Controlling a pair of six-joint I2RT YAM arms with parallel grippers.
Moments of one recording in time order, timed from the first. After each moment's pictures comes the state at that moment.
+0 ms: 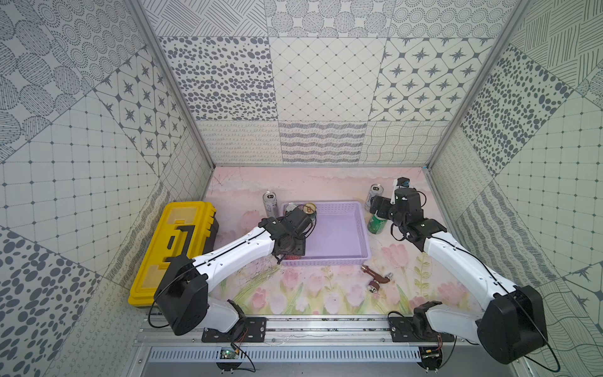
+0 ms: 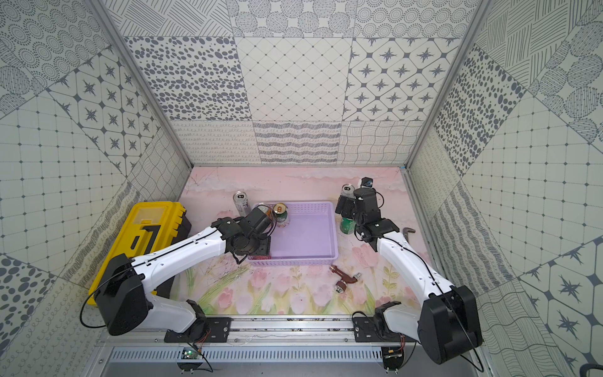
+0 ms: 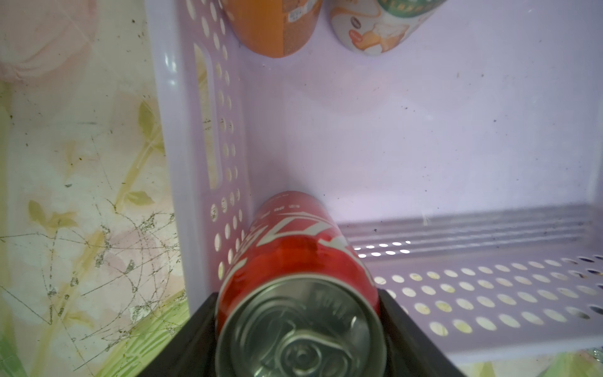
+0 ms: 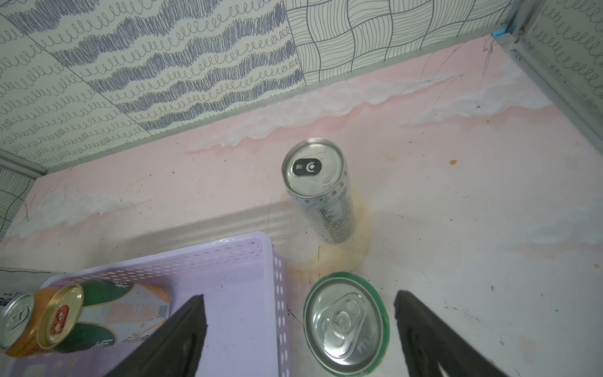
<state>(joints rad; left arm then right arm) -0.69 1.44 1.06 -0.88 -0.17 -0.66 0.33 1.22 0.89 -0.23 0.19 0.44</state>
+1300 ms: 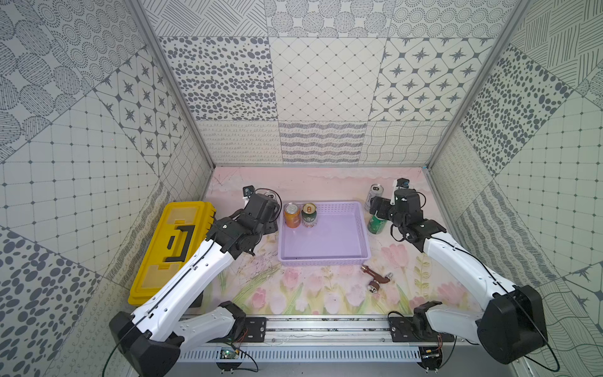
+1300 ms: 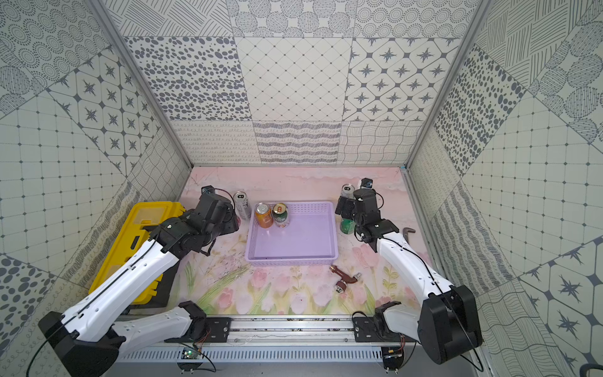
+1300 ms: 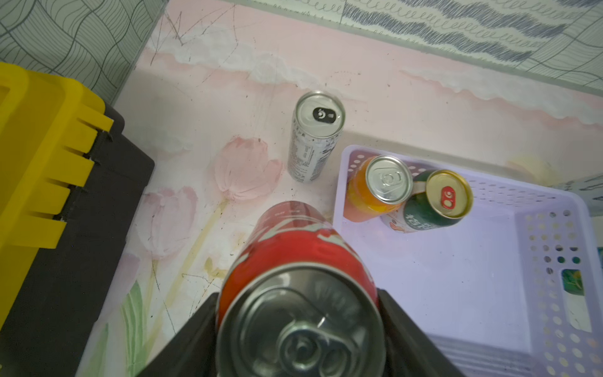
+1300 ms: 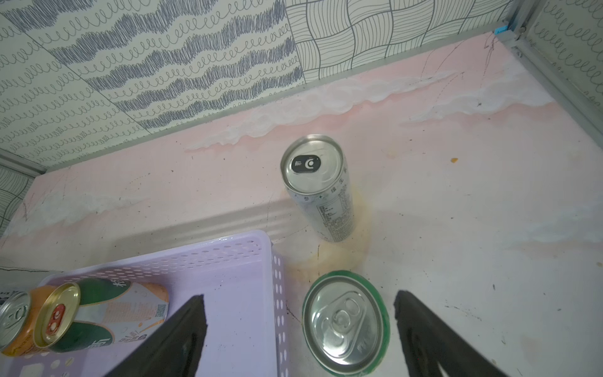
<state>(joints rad) -0.51 1.12 1.16 -0.94 -0.46 -0.63 0.33 1.22 0.87 -0.22 0.19 0.44</state>
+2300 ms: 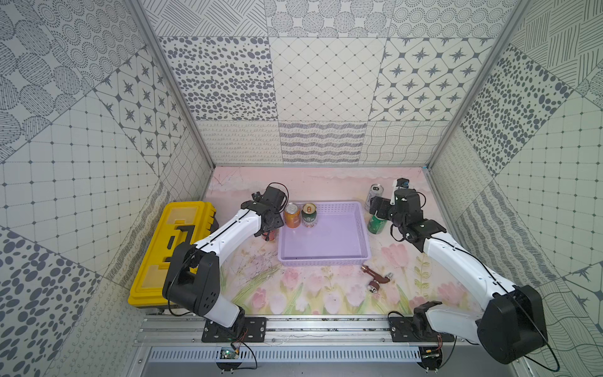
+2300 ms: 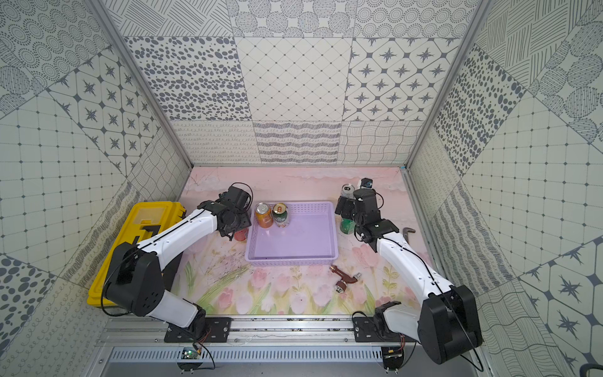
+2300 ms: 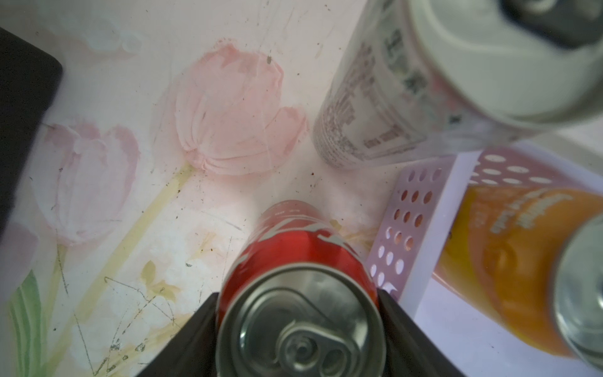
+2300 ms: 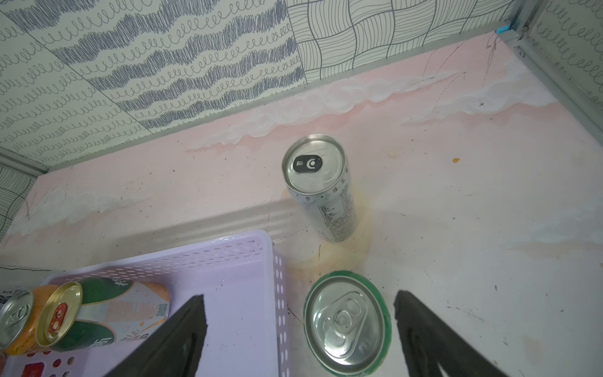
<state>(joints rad) -0.34 1.56 1.13 -0.76 -0.30 -0.75 0.33 1.22 0.87 -0.21 0.19 0.44</state>
